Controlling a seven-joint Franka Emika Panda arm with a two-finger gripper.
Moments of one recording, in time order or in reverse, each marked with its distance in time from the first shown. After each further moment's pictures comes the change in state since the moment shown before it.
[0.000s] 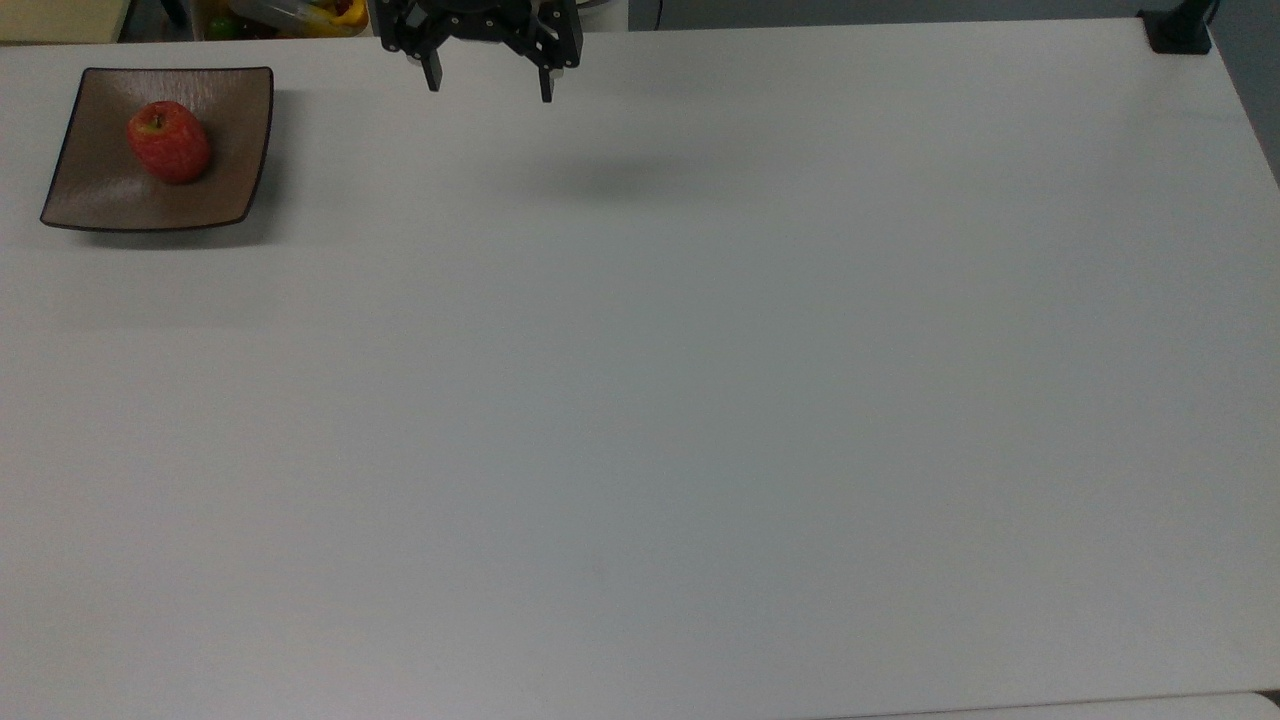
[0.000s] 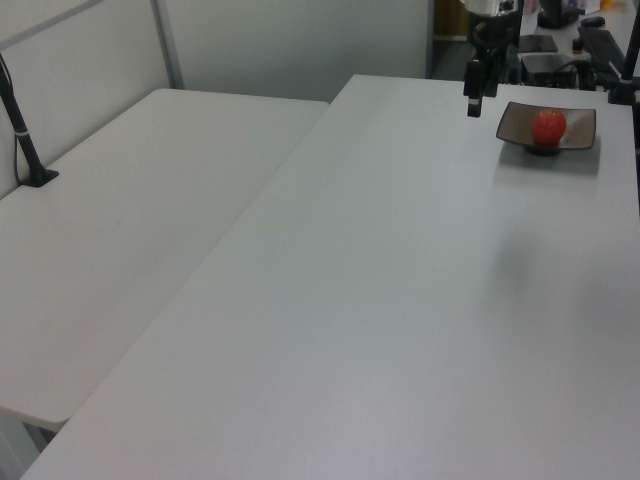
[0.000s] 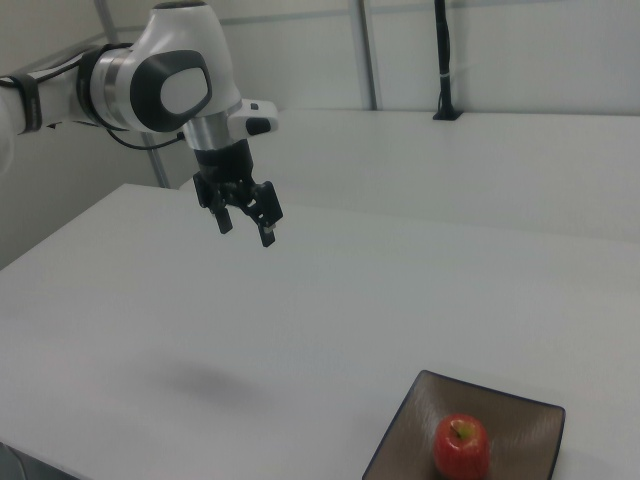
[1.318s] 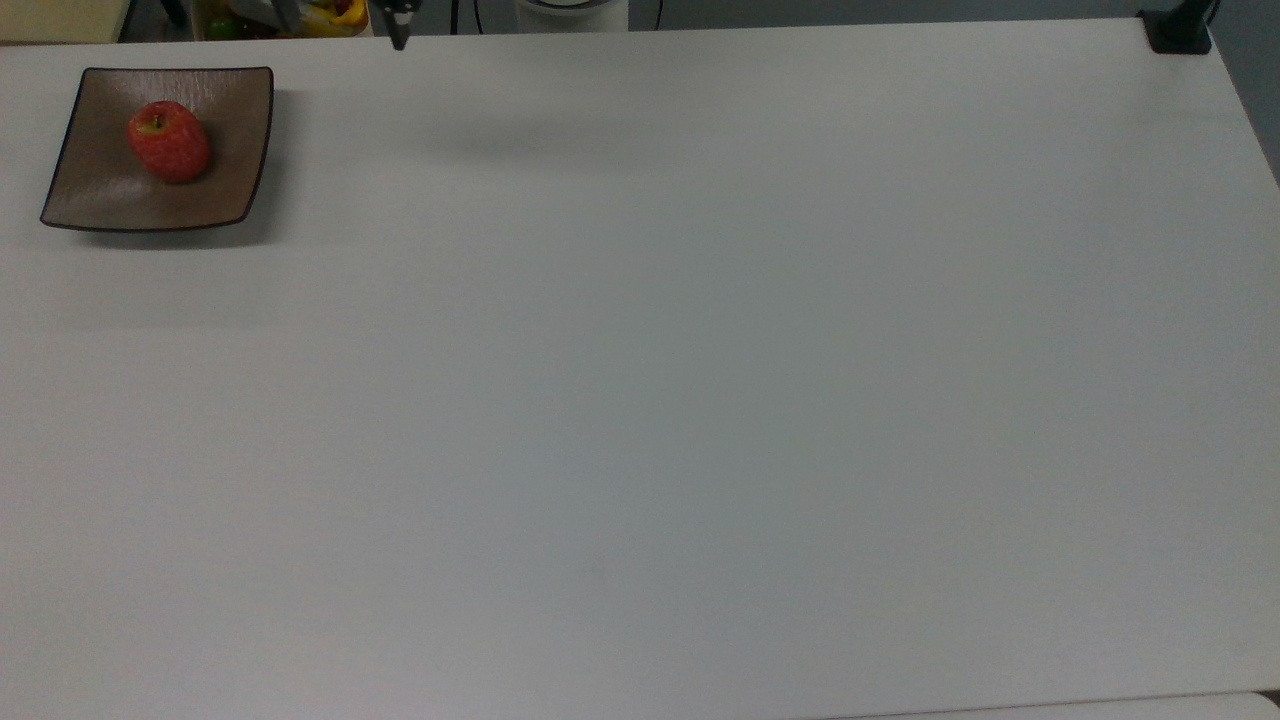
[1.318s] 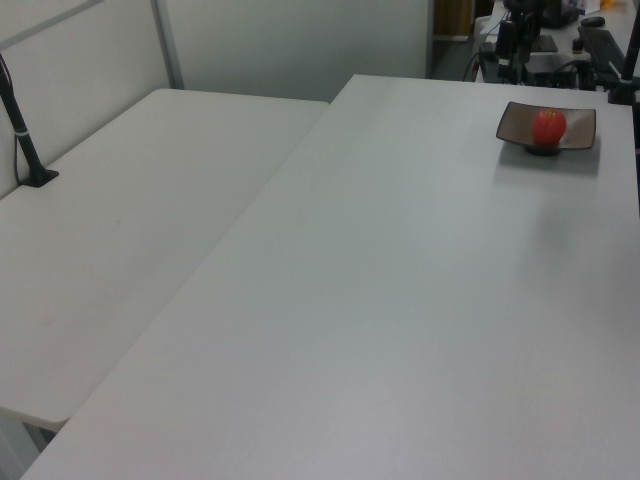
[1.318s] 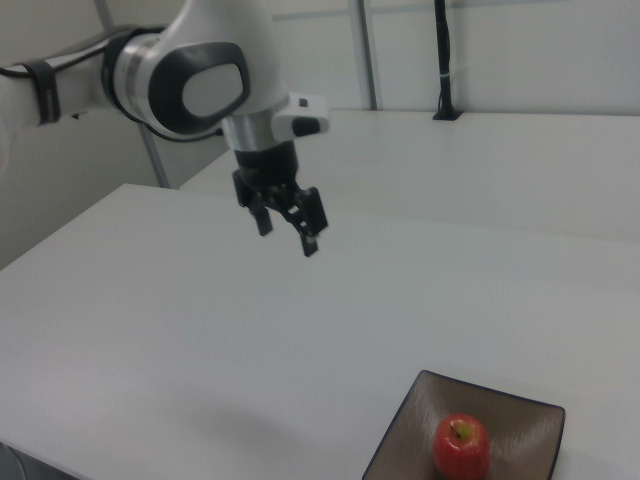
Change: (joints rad) arm -0.081 -0.072 -0.129 -0.017 0.037 -0.020 -0.105
